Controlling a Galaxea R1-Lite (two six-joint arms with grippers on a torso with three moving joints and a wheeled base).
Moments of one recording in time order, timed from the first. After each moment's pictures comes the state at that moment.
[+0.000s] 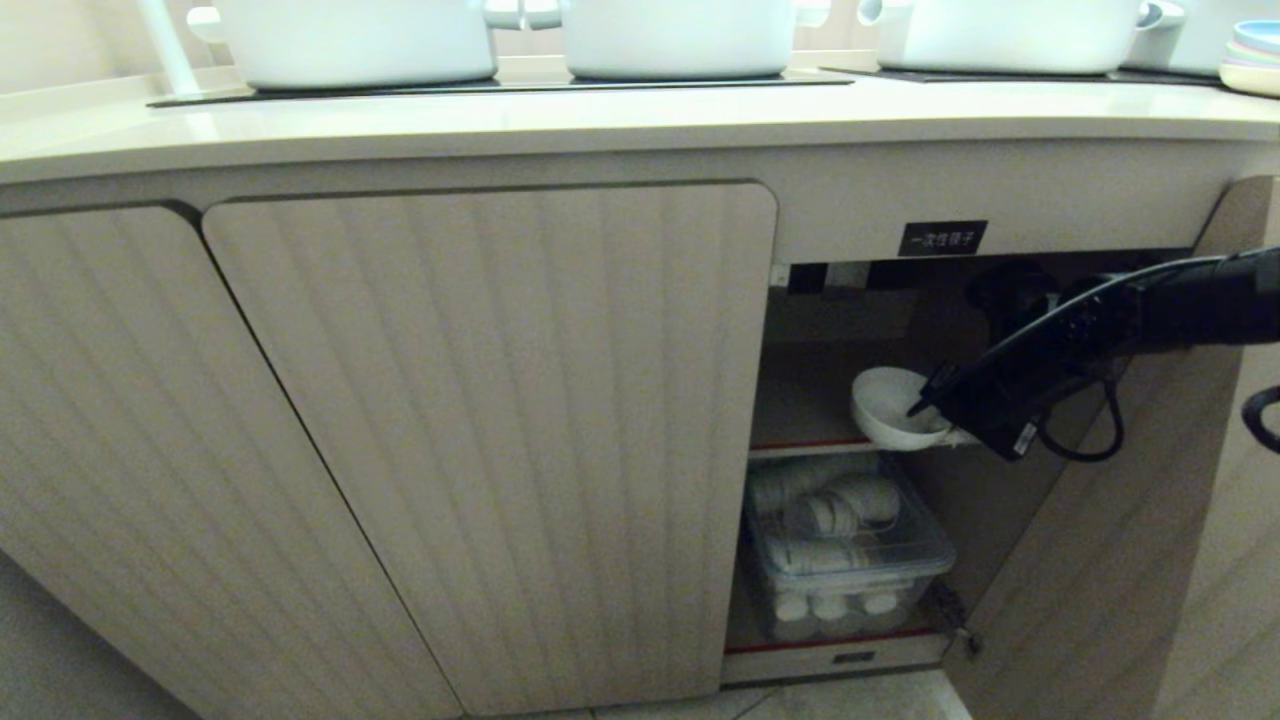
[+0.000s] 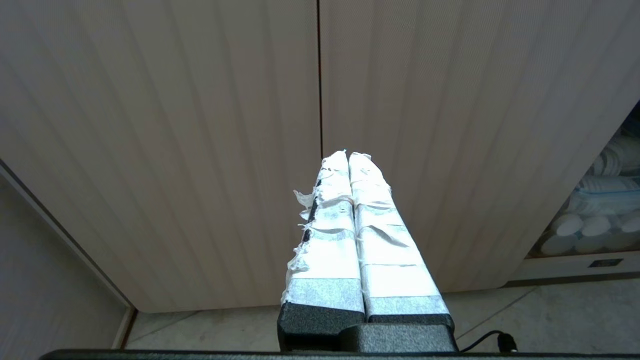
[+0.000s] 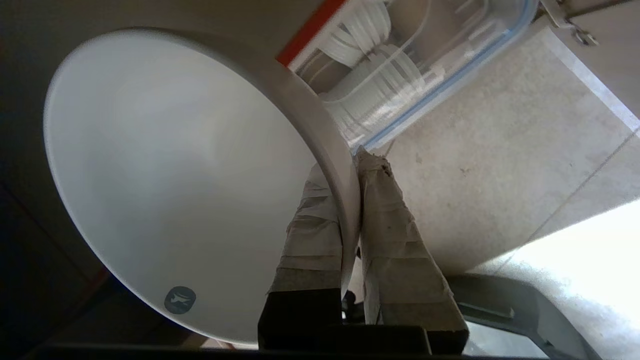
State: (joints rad) left arm 0.00 0.00 0.00 0.00 0.00 0.00; right arm 0.05 2.16 -1.67 0.47 0.07 0.80
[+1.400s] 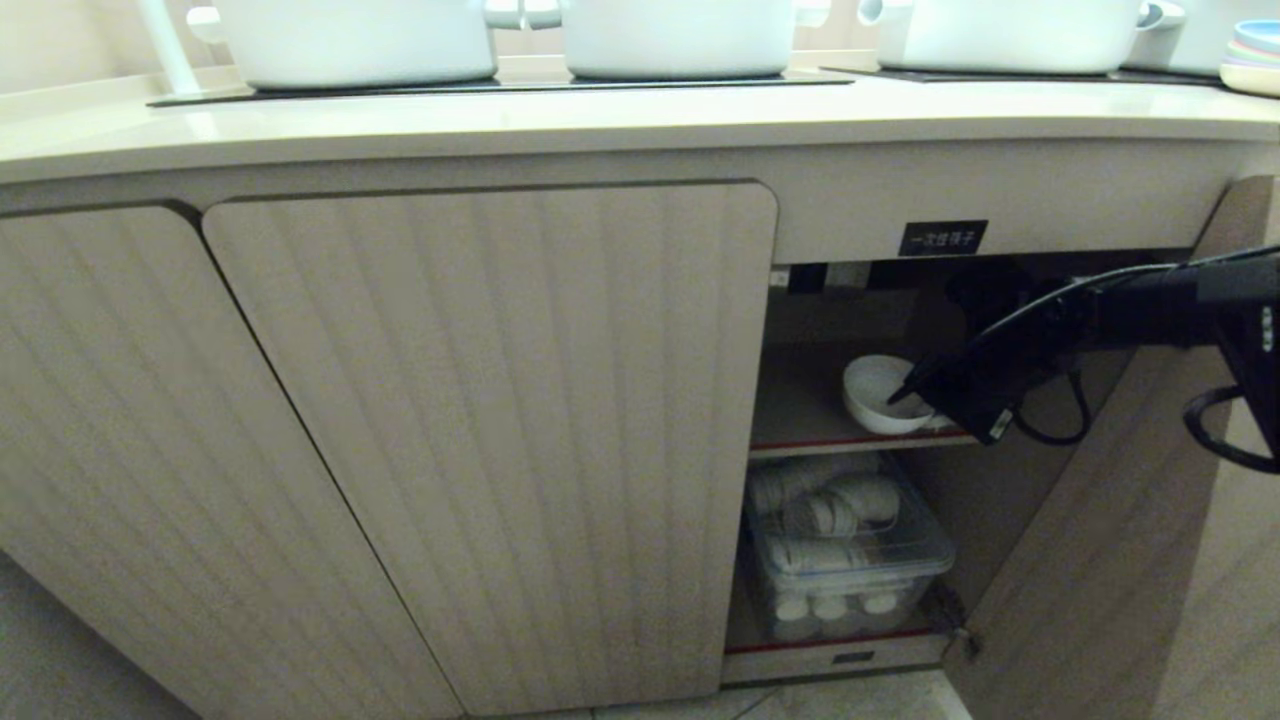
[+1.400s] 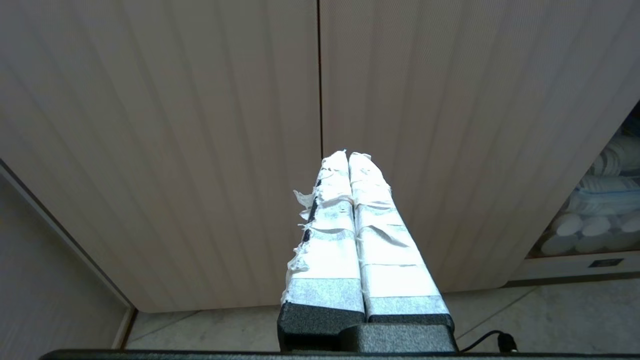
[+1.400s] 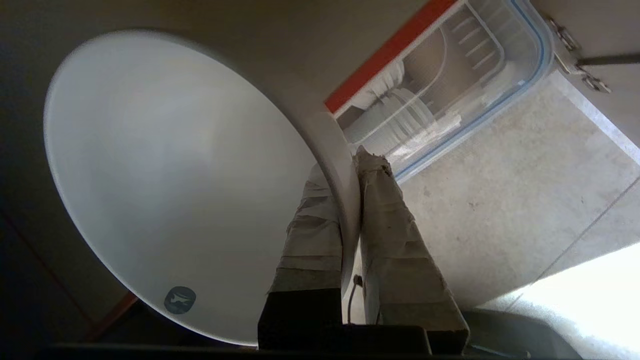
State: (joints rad) left arm 0.00 0.00 0.00 0.00 0.00 0.00; right arm 0.06 2.27 -1.82 0.47 0.02 0.80
